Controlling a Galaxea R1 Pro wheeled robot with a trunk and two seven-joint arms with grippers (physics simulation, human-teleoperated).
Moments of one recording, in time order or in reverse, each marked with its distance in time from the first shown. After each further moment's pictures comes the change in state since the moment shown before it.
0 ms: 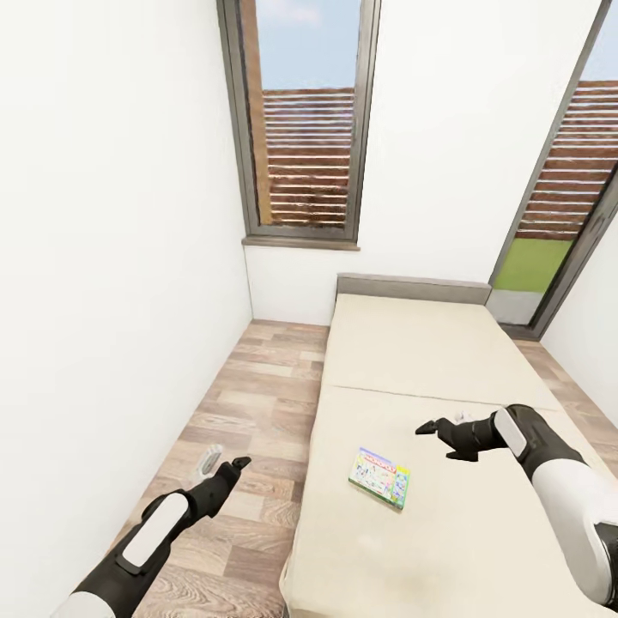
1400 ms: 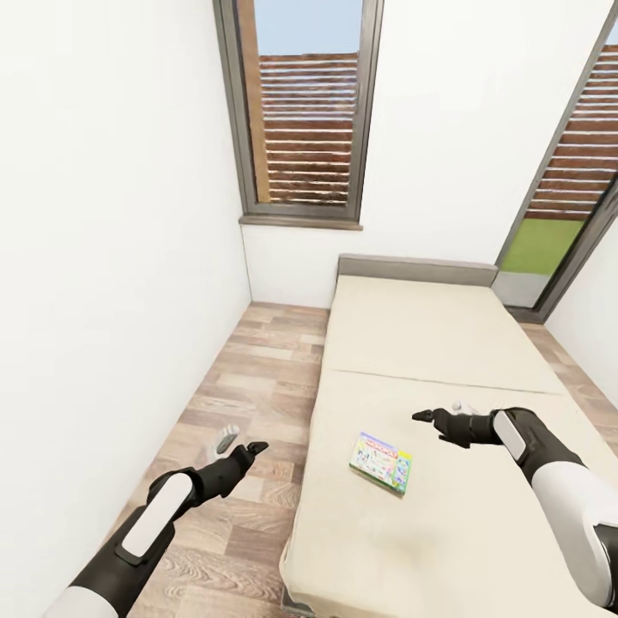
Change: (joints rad) left arm 0.003 -0.004 0.000 -0.199 -0.042 0.174 0.052; right arm 0.005 0.001 0.006 0.016 -0.004 -0.205 0.115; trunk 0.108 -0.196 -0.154
